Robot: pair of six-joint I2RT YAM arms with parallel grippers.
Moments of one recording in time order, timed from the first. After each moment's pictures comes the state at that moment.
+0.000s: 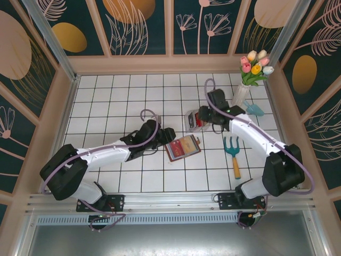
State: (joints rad) left arm -0.81 1.47 0.74 0.11 0.01 -1.04; right arm 0.45 1.45 1.12 -0.57 0.11 0.49
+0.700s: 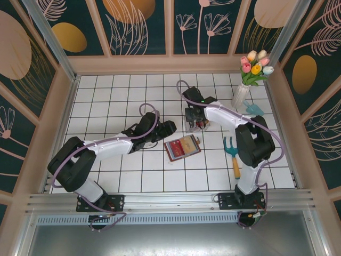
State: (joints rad) left arm -0.73 1.58 0.80 0.13 0.09 -1.06; right arm 0.57 1.84 1.35 -0.64 0.23 0.39
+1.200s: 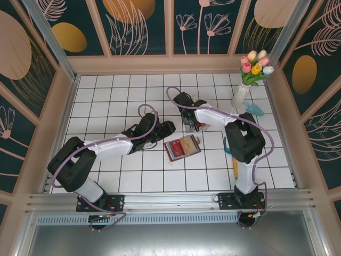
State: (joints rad) left arm -0.73 1.58 0.79 0.13 0.07 -1.08; right arm 0.64 1.94 1.38 -0.64 0.44 0.38
